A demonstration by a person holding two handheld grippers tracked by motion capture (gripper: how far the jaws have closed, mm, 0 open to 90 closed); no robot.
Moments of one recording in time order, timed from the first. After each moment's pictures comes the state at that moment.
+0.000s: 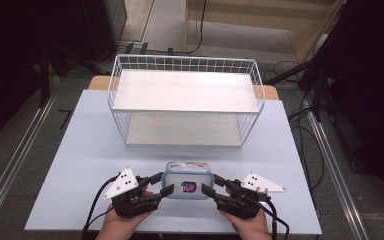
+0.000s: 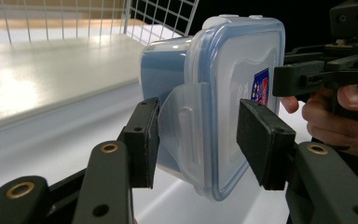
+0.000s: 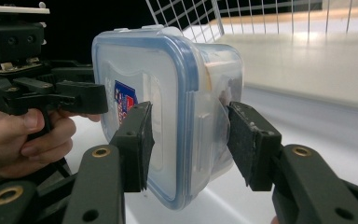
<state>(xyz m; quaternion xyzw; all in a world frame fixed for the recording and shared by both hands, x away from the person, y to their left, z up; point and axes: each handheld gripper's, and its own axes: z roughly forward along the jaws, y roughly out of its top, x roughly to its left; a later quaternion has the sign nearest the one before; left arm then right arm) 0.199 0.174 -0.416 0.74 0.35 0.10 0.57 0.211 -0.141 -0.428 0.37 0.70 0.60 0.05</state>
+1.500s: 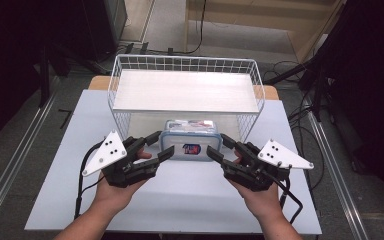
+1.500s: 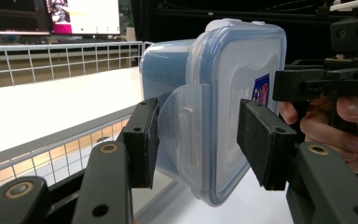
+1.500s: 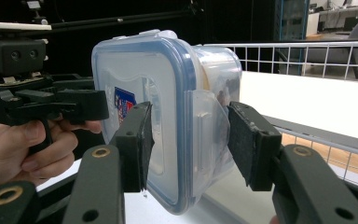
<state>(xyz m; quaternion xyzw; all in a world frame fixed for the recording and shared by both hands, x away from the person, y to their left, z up) 0.233 0.173 -0.315 0.70 0.27 0.20 0.63 0.238 -0.141 -0.322 0.29 0.67 0.67 0.15</state>
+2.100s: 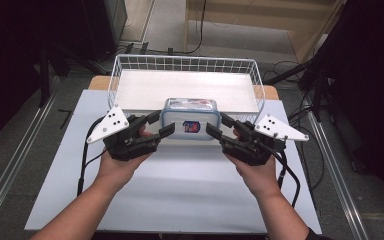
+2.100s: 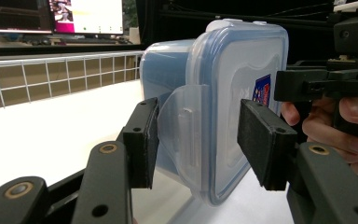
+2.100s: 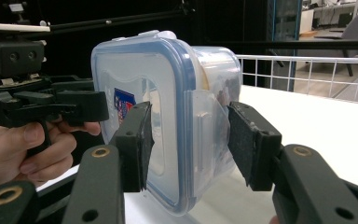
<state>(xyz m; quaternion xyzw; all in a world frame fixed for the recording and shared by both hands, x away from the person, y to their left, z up) 0.280 0.175 -0.301 0.70 0.28 0.19 0.64 0.283 -0.137 -0.305 0.30 0.67 0.66 0.16</state>
